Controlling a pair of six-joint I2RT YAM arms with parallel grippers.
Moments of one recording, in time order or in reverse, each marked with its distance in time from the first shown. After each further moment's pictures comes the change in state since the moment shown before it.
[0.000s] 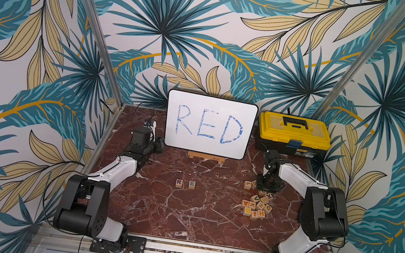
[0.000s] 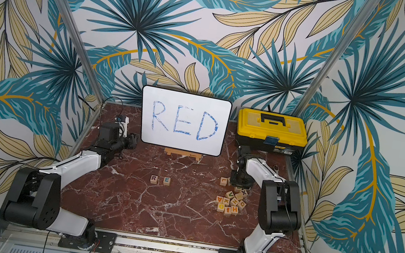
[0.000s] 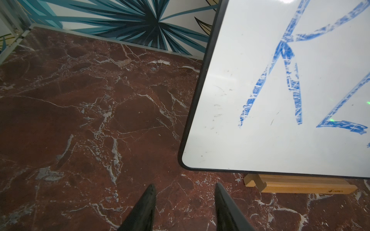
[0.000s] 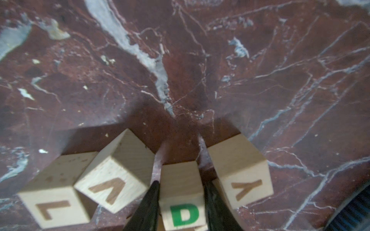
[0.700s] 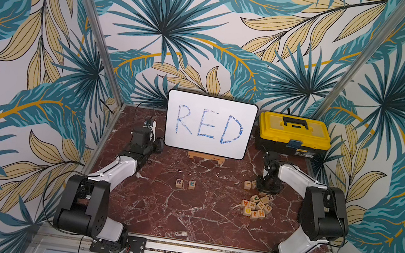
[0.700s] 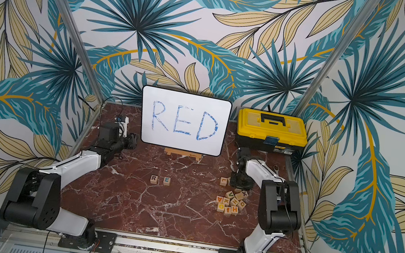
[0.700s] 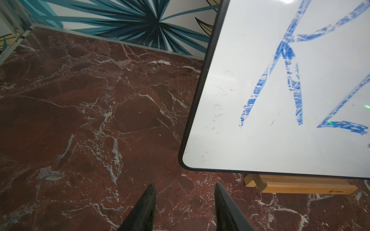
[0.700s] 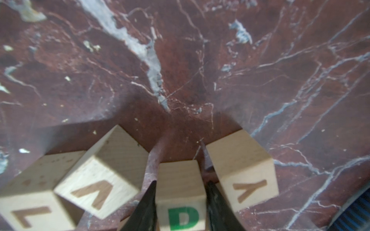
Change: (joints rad) left arm 0.002 0.000 0.000 0.000 0.000 0.000; right arm 0.000 0.000 -0.026 0.009 0.003 0.008
